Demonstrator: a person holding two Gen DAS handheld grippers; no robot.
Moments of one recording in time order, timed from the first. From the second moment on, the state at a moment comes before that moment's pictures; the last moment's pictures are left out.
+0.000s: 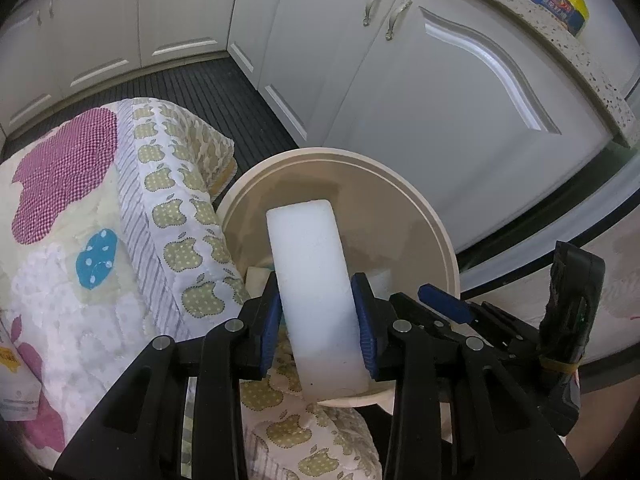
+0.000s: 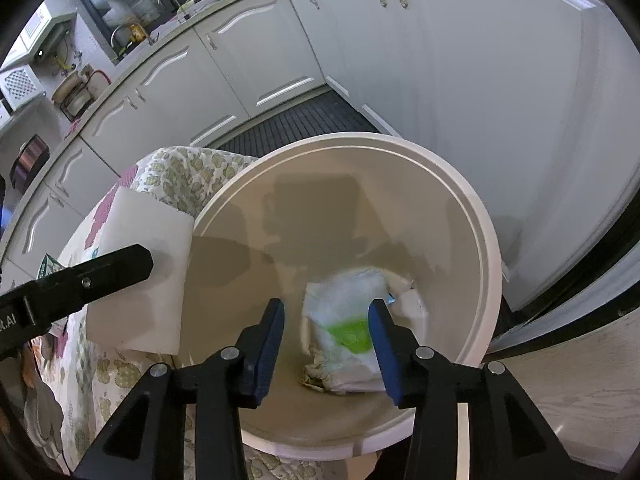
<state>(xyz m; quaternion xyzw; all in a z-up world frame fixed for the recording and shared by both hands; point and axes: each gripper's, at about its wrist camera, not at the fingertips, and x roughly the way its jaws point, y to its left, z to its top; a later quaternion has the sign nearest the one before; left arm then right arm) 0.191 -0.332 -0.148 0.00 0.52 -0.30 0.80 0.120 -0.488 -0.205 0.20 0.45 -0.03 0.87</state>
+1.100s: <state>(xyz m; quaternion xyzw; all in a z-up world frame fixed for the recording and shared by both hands) 0.161 -0.298 -0.124 0.00 0.50 -0.29 0.81 0.102 -0.471 -0.184 0.19 0.44 -0.02 0.88</state>
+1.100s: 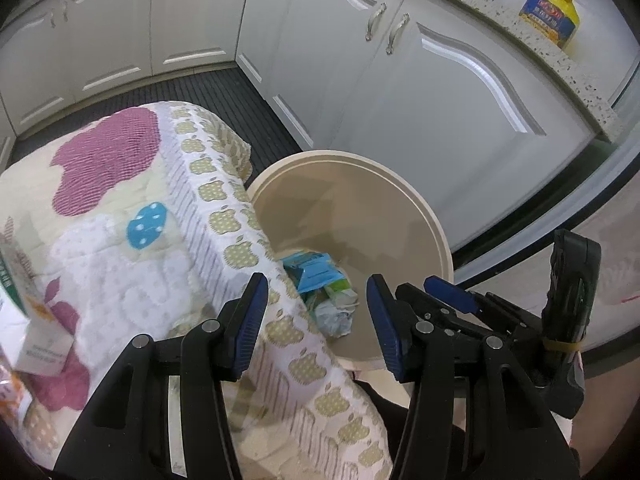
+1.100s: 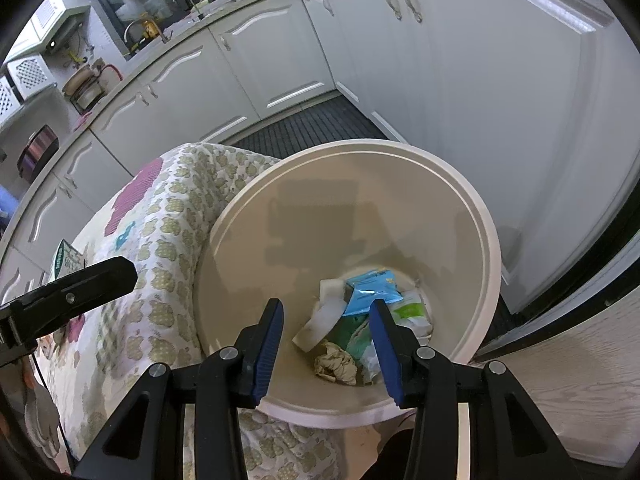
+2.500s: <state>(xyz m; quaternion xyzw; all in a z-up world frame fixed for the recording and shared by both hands) 0.110 0.009 -0.080 -0.11 0.49 -0.10 0.86 0.137 -0.260 -0.107 0.06 0.42 0.17 0.89</state>
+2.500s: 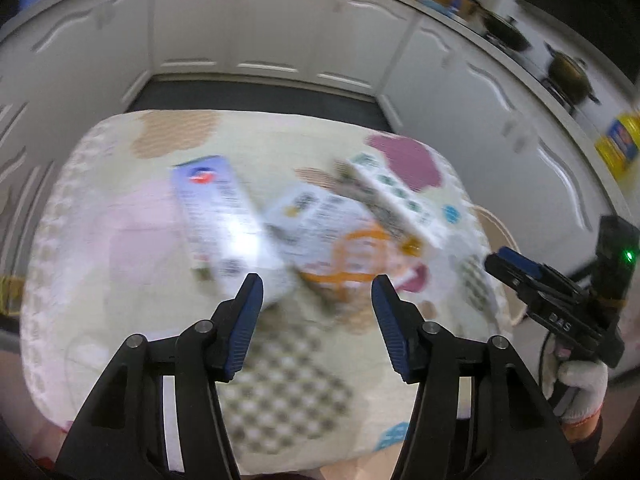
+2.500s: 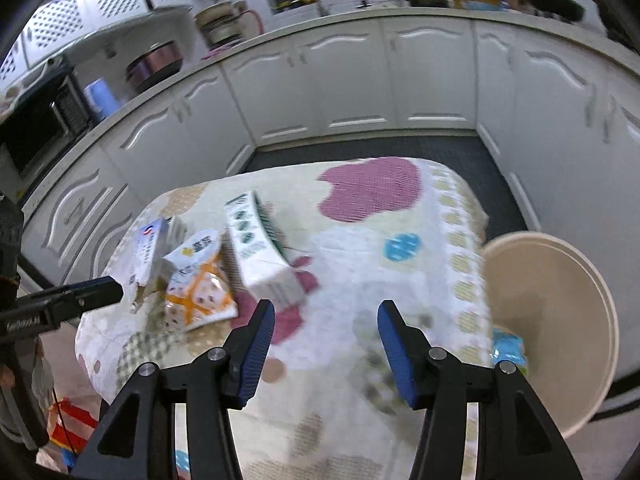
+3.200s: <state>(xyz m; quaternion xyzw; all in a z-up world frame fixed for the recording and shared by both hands) 0.183 0.048 -0.110 -0.15 0.52 0.00 0.84 0.204 -0.177 -0.113 -0.02 0.43 0.22 0.88</state>
